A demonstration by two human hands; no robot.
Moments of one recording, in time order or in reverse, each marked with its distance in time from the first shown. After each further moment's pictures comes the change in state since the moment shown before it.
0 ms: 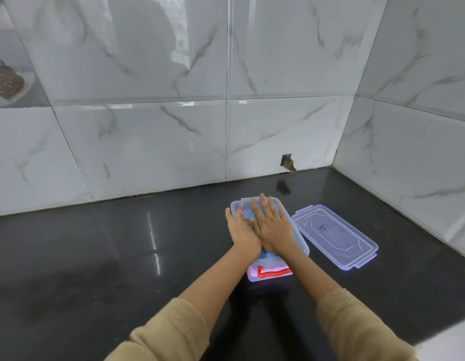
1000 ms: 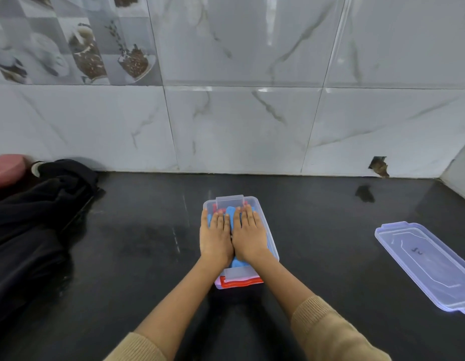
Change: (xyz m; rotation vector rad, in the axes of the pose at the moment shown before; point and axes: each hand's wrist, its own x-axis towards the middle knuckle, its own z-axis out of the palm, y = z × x) left_hand -0.071 -0.145 0.121 -0.109 -0.026 -0.291; right_hand 0.007 -0.211 -0.003 -0.003 -0.123 -0.286
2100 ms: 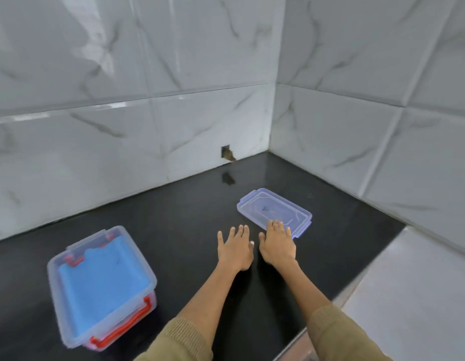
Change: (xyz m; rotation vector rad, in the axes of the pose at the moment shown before) left_hand -0.001 0.258 -0.069 -0.493 0.013 0.674; right_hand -0.178 0.238 0.042 0.331 0.126 0.922
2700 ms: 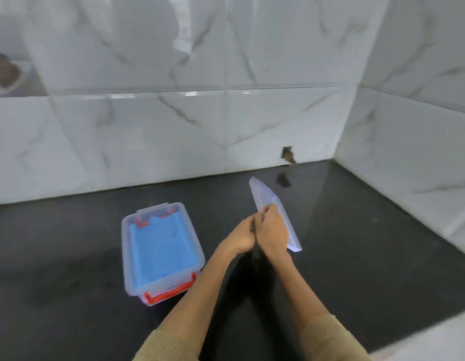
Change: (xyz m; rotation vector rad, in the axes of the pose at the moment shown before) left_hand -0.046 -0.065 -0.064 -0.864 0.118 -0.139; right_hand -0.014 -0.129 -0.016 0.553 0.144 -0.183
